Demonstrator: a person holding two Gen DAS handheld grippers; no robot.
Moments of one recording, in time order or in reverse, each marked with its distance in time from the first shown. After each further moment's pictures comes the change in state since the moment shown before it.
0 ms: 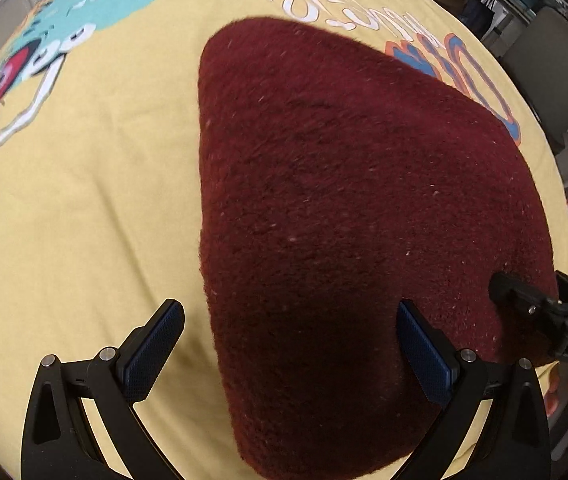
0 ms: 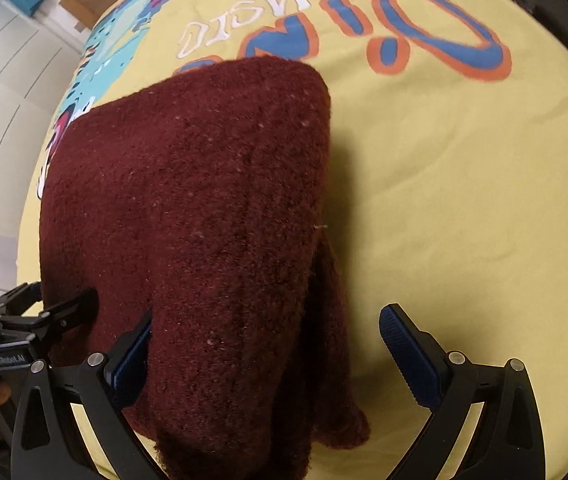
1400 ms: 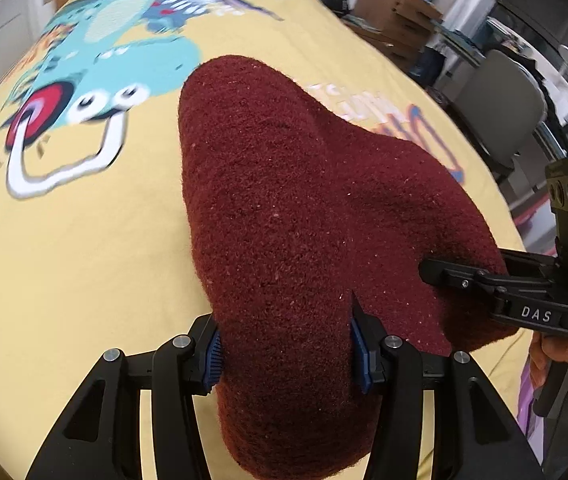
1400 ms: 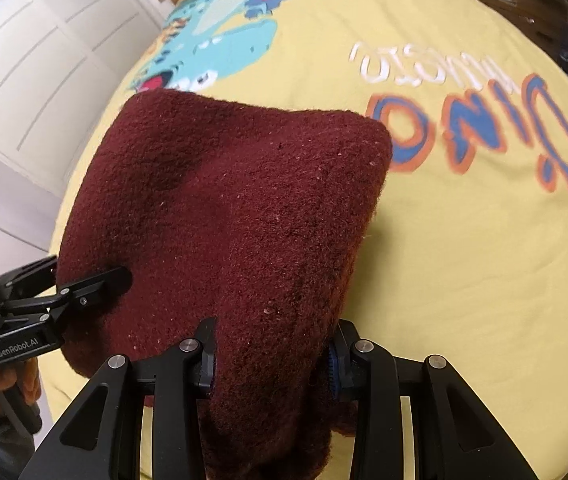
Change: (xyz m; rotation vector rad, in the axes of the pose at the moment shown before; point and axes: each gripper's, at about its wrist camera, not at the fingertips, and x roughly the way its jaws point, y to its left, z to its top) left arm -0.117 0.098 -0.028 0.057 -0.211 -0.131; right arm -0.004 0.185 -0.016 -0.232 -0.055 0.044
